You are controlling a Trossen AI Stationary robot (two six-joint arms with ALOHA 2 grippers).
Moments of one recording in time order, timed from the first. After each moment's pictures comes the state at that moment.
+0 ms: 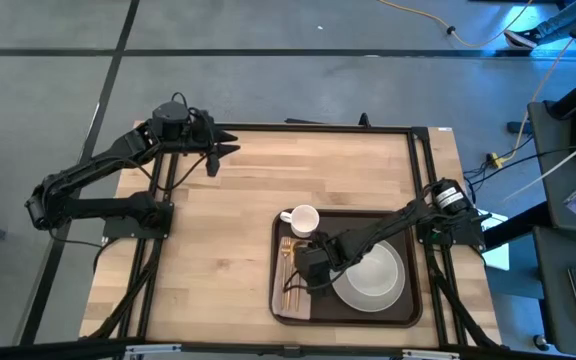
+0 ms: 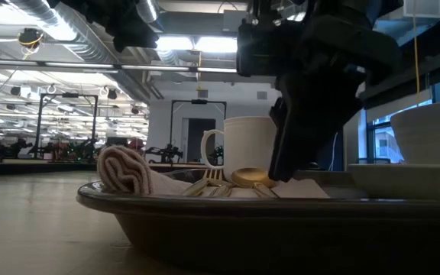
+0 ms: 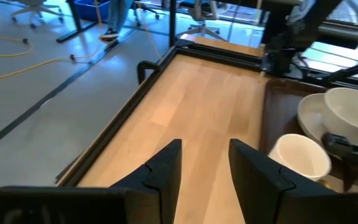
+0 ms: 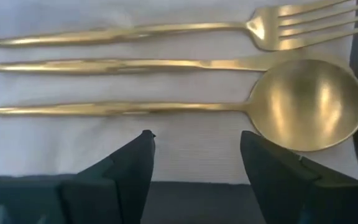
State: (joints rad) left arm 0.62 0.91 0.90 -0.39 0.28 0.04; right arm 0.38 1.96 1.27 -0.45 0.11 0.46
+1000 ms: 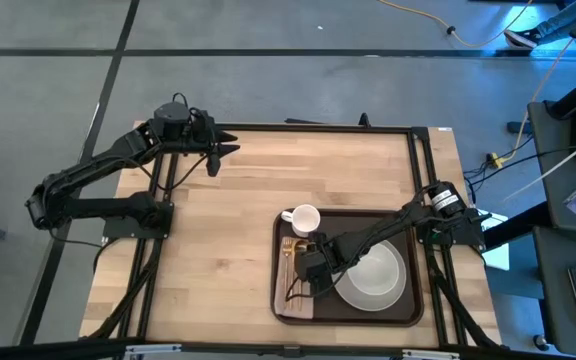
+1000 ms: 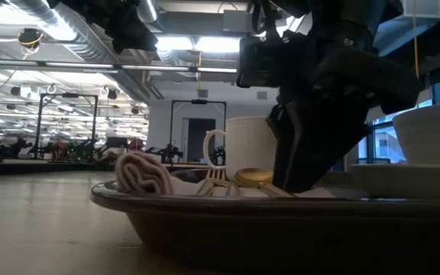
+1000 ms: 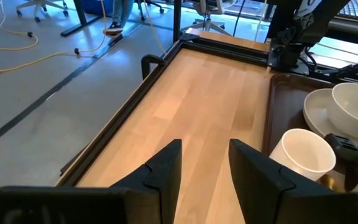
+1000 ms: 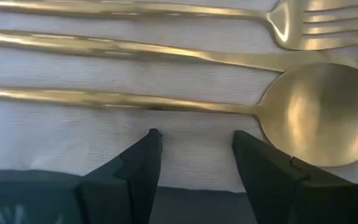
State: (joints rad) left arm 0.62 0.91 0.89 -0.41 0.26 0.04; right arm 0.38 2.01 1.27 -0.50 0.12 0.33
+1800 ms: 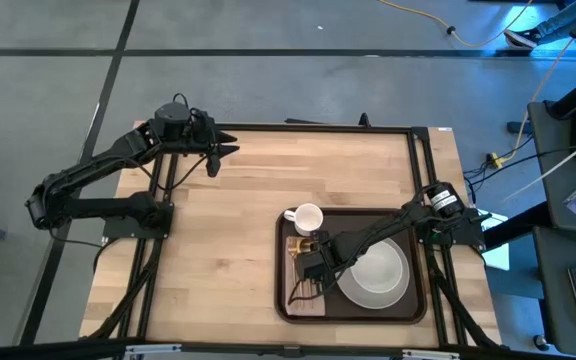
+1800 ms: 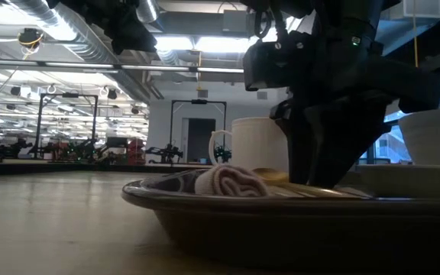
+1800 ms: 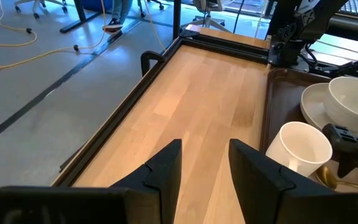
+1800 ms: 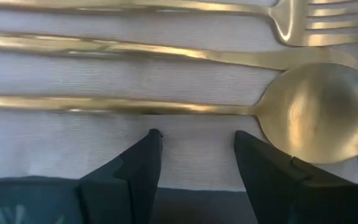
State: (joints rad) left arm 0.62 0.91 0.89 -0.42 0.26 0.04; right arm 0.38 2.01 1.33 -0.66 0.11 0.25
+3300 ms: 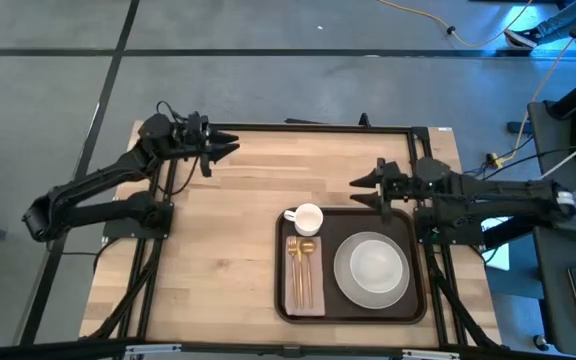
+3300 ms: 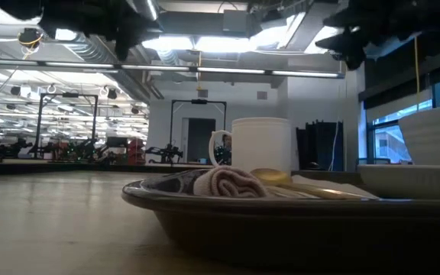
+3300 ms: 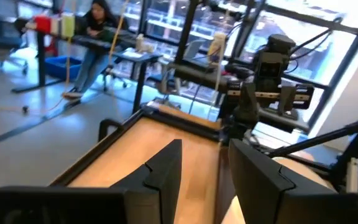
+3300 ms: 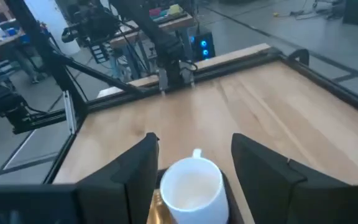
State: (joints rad) left arm 0.70 0.80 0.59 0.20 0.49 -0.25; right arm -0.11 0.69 0.48 0.04 -0.08 0.26
